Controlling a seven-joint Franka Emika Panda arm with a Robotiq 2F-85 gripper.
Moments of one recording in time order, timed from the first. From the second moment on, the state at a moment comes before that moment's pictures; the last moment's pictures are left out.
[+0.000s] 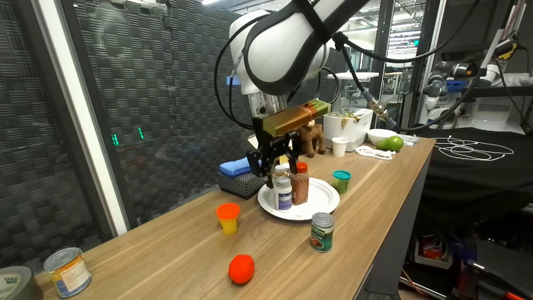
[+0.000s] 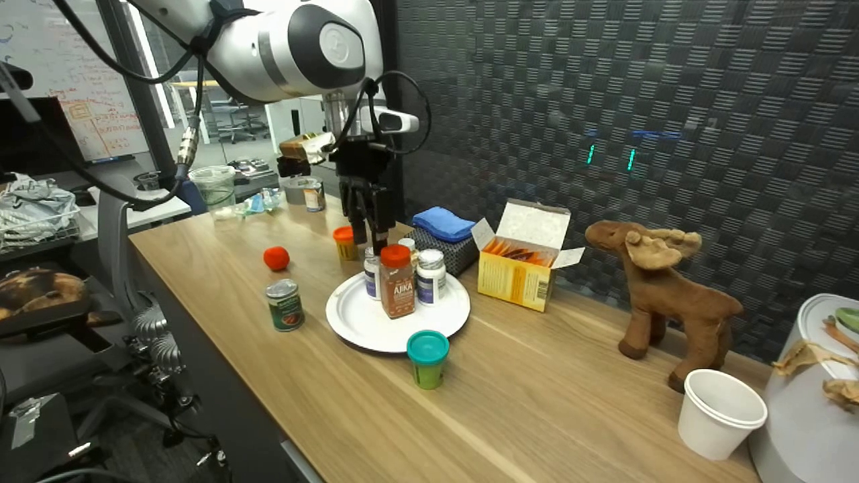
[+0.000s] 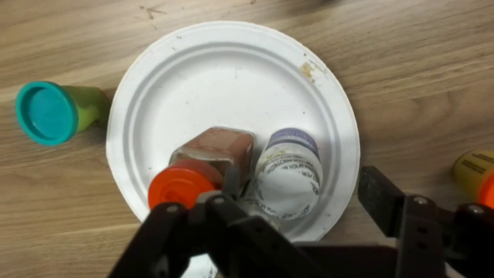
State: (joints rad) arm 0.17 0.39 -0.01 -1.84 -0.19 2.10 0.48
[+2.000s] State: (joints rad) arm 0.25 0.57 0.09 -1.68 -0.17 2.25 0.10
